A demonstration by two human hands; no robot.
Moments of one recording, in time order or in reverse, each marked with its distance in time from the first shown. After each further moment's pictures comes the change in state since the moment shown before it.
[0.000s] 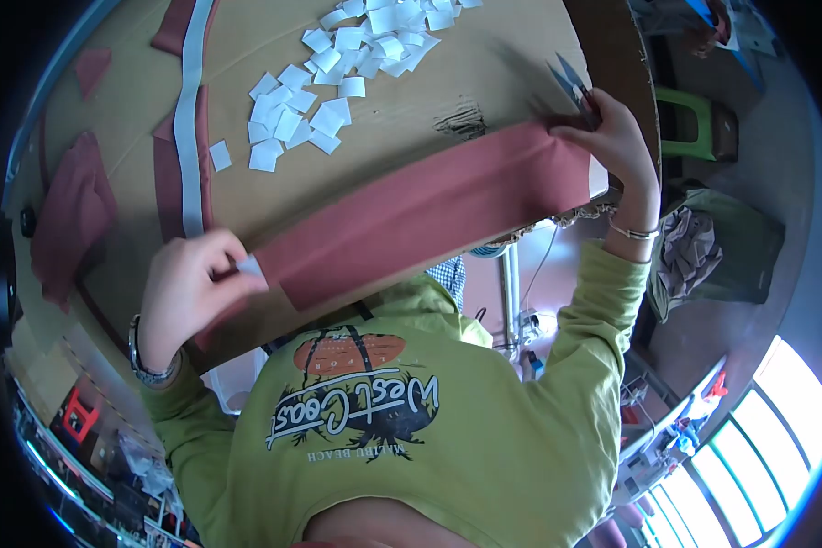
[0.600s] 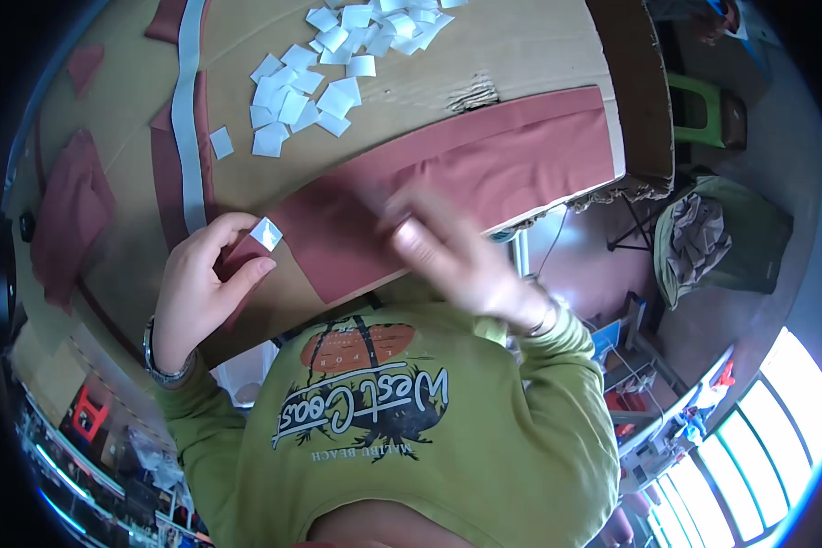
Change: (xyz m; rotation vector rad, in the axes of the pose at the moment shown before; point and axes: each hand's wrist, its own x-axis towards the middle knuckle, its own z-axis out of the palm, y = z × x) left_hand -0.005 0.001 0.014 -0.253 0.194 0.165; right_hand -0.096 -0.121 0.116 0.741 -0.377 -0.112
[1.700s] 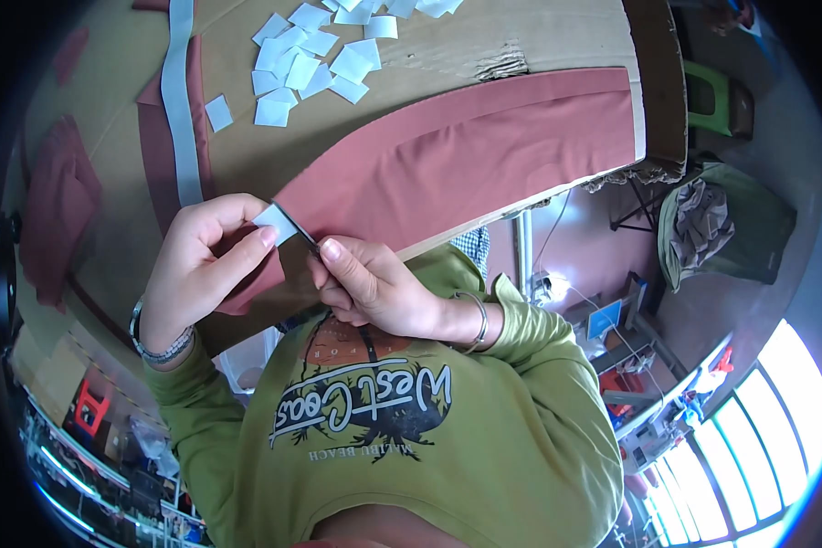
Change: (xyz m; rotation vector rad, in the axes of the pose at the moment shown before) left_hand 0.015 0.000 -0.003 -0.528 -0.337 -0.147; right_hand -0.002 0.022 0.080 0.958 -0.167 0.346
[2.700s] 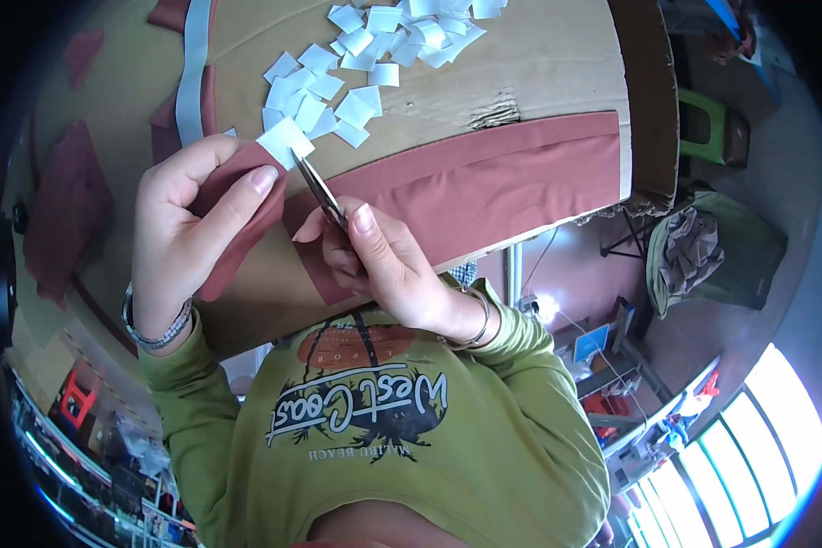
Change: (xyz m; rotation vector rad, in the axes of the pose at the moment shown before) left_hand 0.032 0.041 -0.006 0.036 0.269 0.268; right_hand 0.016 -0.054 -0.002 -0.251 0.048 -0.240
